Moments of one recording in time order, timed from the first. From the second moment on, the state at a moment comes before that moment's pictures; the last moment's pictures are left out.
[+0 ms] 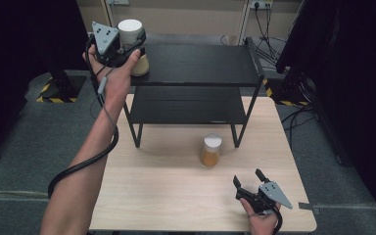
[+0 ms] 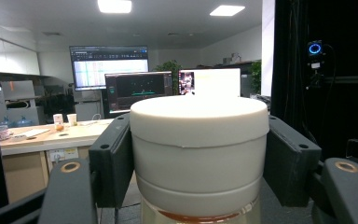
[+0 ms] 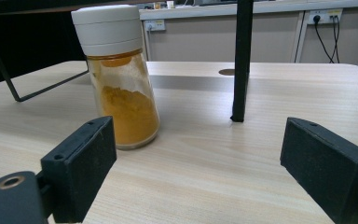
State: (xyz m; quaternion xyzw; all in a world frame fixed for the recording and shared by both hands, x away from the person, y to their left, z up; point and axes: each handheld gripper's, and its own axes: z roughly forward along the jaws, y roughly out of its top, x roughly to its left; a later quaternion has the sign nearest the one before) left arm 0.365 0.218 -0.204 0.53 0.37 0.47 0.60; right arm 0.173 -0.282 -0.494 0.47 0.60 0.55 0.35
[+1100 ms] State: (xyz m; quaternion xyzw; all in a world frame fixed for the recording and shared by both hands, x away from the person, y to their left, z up) left arm 0.312 0.233 -0.211 0.51 0.35 0.48 0.63; right arm 0.172 -0.281 -0.494 0.46 0.61 0.54 0.35
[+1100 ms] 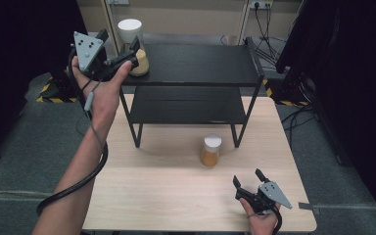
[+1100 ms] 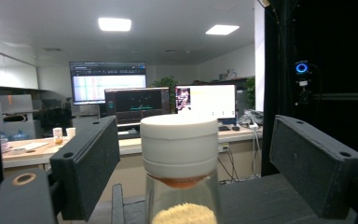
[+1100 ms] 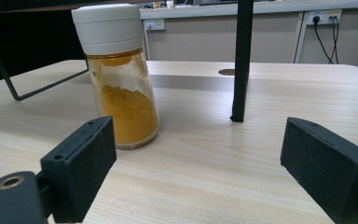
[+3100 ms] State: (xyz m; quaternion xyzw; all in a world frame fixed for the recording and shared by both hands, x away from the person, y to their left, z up) left arm 0.233 0.257 -0.395 0.55 0.31 0.42 0.65; right arm 0.172 -0.280 -0.494 0.46 0.61 0.54 0.35
